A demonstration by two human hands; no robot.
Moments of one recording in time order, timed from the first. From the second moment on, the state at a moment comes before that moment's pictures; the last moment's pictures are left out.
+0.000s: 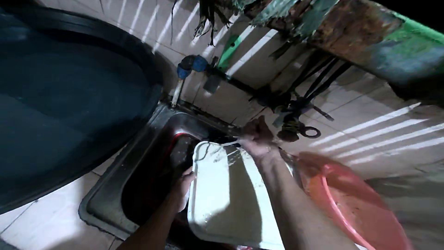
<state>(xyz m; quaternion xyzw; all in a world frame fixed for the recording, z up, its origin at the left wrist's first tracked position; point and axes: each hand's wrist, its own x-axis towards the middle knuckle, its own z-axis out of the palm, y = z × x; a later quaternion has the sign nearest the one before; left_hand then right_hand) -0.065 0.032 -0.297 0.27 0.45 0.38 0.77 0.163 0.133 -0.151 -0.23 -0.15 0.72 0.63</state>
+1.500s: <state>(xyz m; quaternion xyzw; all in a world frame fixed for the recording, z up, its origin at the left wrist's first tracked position) -0.099 0.076 -0.240 0.58 0.71 0.17 0.36 0.236 -0.085 -0.190 -0.44 -0.21 0.60 0.63</state>
